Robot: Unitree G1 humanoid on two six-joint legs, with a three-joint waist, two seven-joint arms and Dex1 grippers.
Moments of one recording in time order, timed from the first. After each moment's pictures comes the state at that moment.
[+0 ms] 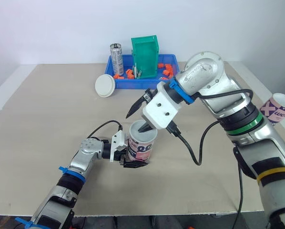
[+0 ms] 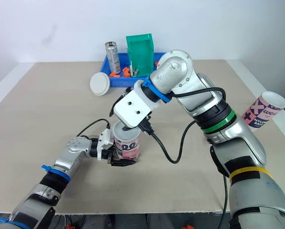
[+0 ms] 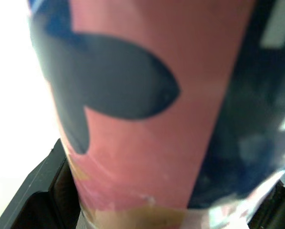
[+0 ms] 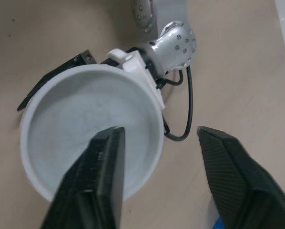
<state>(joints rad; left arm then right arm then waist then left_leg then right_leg) -0.49 0.31 -0.26 0.46 -0.26 -0.12 -1.31 -1.24 -0.58 0.54 0.09 0.07 -0.13 1.57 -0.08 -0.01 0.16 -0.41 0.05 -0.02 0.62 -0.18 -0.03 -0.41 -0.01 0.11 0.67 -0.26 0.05</state>
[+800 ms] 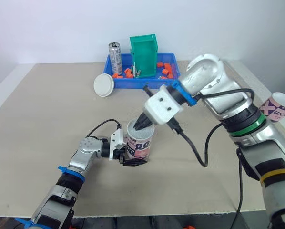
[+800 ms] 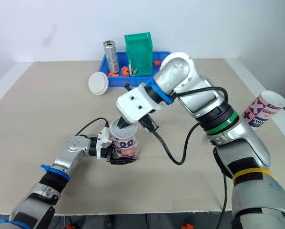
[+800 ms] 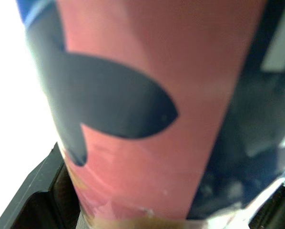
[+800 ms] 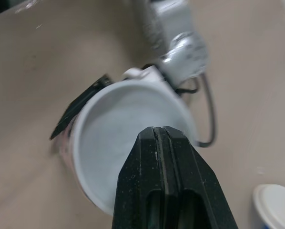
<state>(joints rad) -0.49 0.31 -0.24 0.46 -0.26 -0.12 -1.31 -1.23 -0.63 0.59 0.09 0.17 -0.02 1.58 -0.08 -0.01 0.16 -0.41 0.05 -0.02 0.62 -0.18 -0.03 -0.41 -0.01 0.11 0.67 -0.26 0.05</state>
